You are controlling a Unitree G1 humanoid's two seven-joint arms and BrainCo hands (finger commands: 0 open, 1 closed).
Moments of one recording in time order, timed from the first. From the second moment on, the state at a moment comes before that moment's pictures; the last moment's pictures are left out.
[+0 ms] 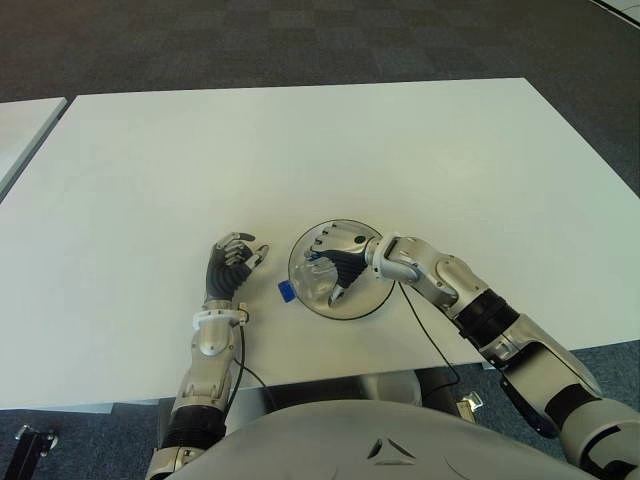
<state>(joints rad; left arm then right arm) 0.22 0.05 0.03 0.25 0.13 -0.35 0.17 -0.44 -0.42 0.69 0.17 -0.92 -0.35 0.42</state>
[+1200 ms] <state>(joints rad) 0.22 0.06 0.02 0.23 0.12 -0.33 0.16 -0.42 -0.47 0.72 0.22 -0.98 -0.41 0.15</state>
